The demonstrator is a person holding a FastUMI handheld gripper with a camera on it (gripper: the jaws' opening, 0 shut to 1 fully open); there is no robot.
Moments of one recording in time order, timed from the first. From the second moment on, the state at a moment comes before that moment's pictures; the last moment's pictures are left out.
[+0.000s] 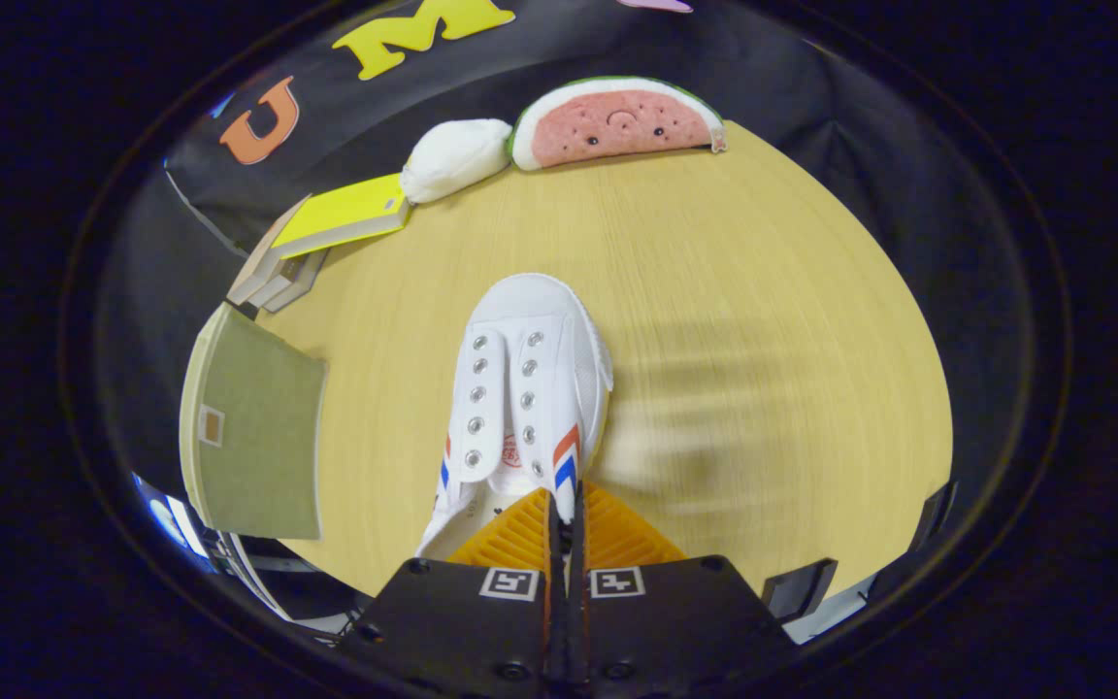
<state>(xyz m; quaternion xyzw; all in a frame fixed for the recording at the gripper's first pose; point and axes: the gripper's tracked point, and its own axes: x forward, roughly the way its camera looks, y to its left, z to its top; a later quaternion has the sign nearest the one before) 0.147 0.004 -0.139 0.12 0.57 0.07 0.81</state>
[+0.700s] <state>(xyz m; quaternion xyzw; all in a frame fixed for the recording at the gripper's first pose) 0.120 0.252 0.021 0.15 0.47 0.12 0.86</state>
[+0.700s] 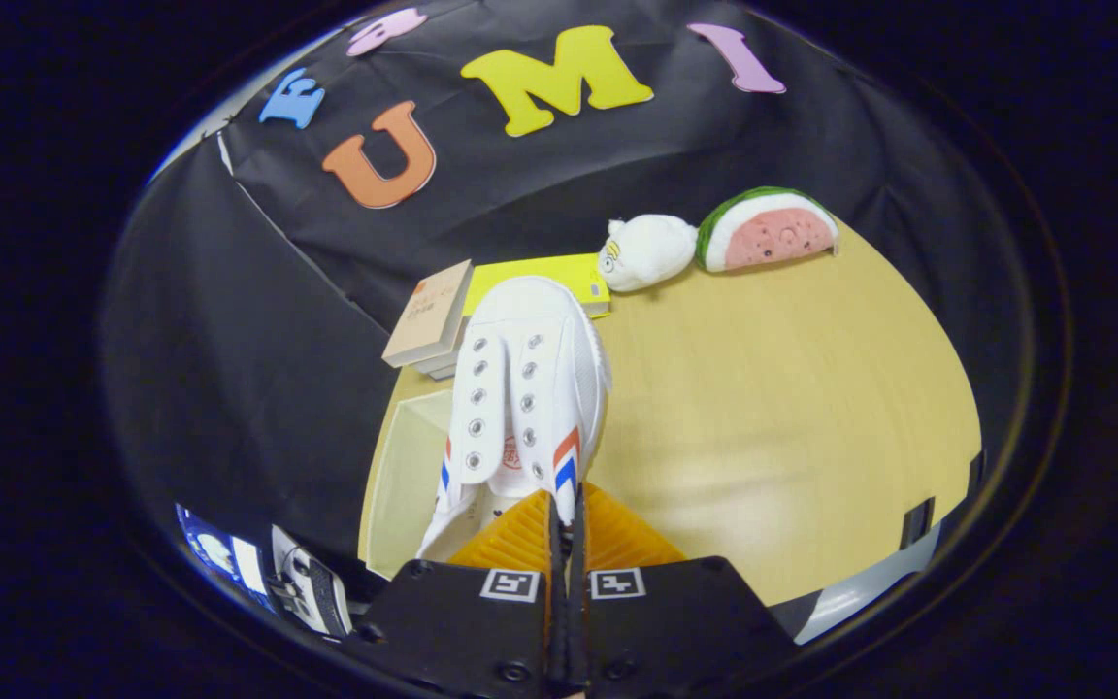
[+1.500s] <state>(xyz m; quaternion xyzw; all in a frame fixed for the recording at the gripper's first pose) 0.109 0.340 -0.087 0.08 0.52 0.05 0.85</state>
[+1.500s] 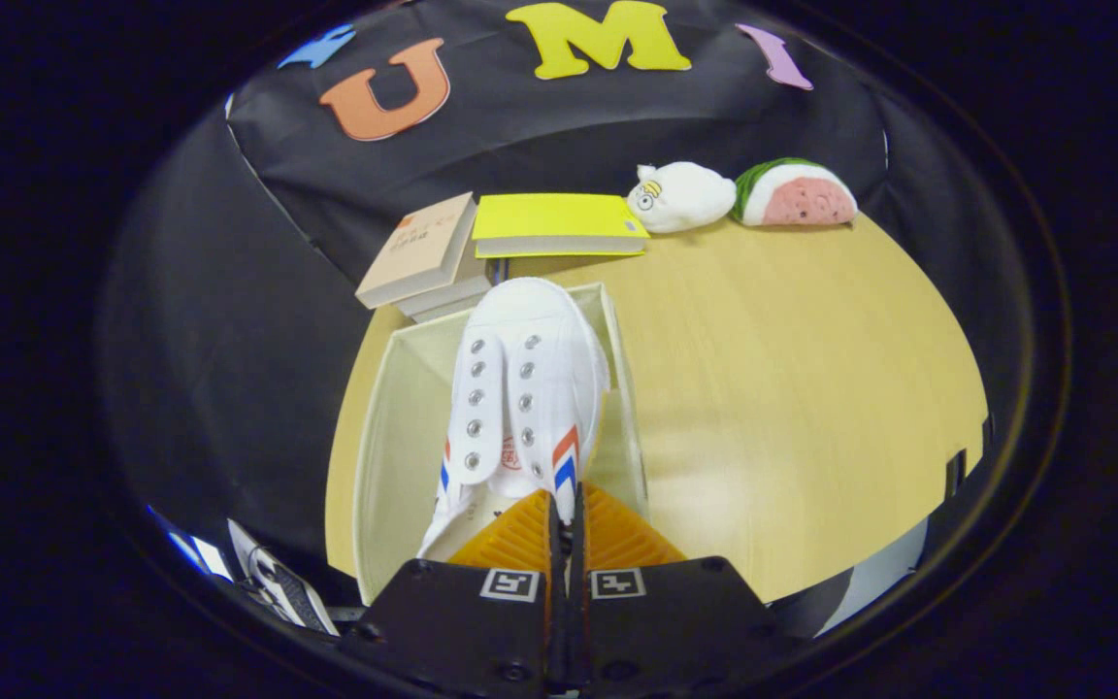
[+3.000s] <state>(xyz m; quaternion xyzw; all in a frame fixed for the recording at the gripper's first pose) 0.023 0.158 0.062 -0.04 0.02 0.05 1.00</state>
